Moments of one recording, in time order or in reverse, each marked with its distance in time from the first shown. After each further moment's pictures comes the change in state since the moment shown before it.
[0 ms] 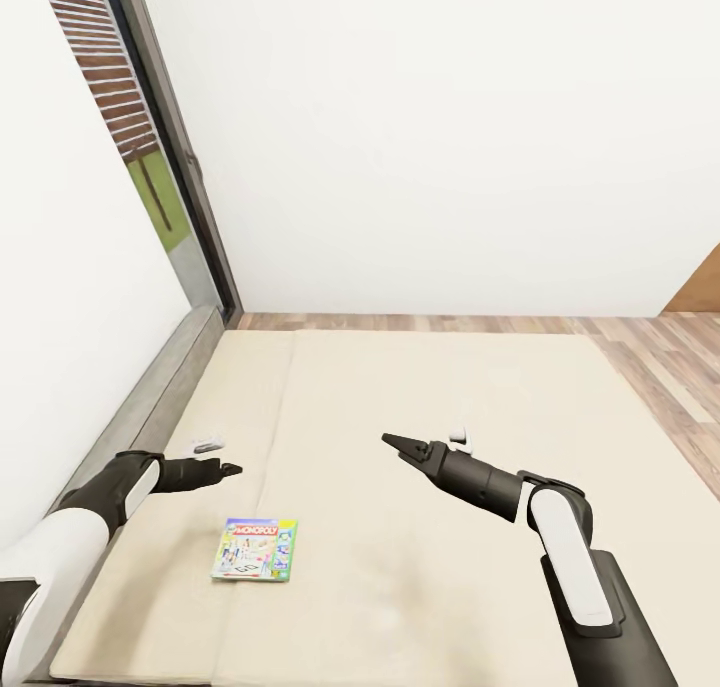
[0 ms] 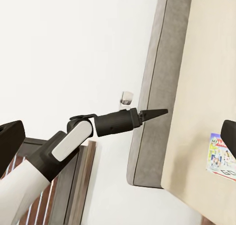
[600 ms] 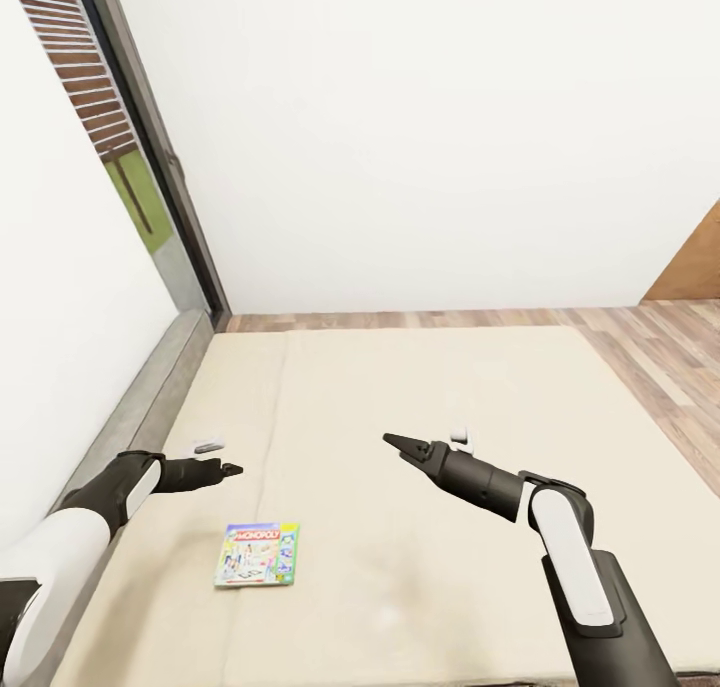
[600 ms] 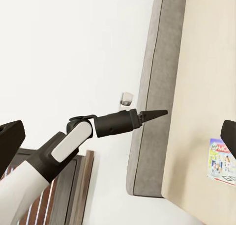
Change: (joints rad) left arm 0.000 -0.004 0.001 0.001 -0.001 0.001 0.007; right arm 0.000 -0.002 -0.004 0.001 0.001 -0.001 0.001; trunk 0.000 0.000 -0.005
